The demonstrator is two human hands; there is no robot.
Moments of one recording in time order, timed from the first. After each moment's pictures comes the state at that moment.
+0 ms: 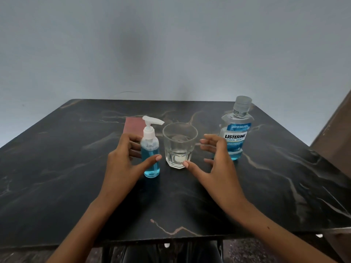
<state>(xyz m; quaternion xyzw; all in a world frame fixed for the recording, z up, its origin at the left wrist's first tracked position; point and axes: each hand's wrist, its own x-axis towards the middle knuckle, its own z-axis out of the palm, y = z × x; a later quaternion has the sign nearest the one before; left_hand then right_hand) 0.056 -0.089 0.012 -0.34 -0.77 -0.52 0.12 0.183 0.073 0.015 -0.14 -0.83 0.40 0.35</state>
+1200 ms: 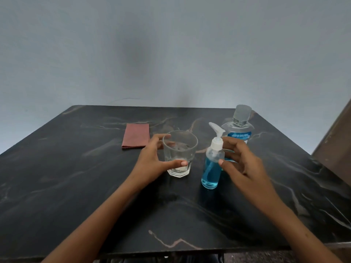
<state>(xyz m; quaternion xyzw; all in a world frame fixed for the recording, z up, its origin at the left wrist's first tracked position) 0.036 -0.033 0.010 -0.38 -0.75 -0.54 -0.06 0.211 0.124 0.037 -0.07 -0.85 0.44 0.29</state>
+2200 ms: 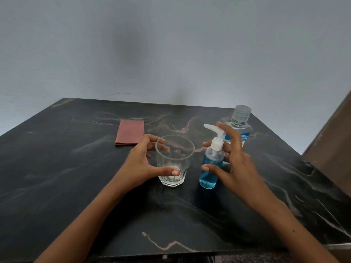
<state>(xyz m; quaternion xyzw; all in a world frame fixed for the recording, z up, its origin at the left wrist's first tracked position) 0.035 -0.051 0.011 -0.39 -0.74 -0.54 -0.08 0.195 0.126 0.042 -0.05 -0.91 0.29 0.28</state>
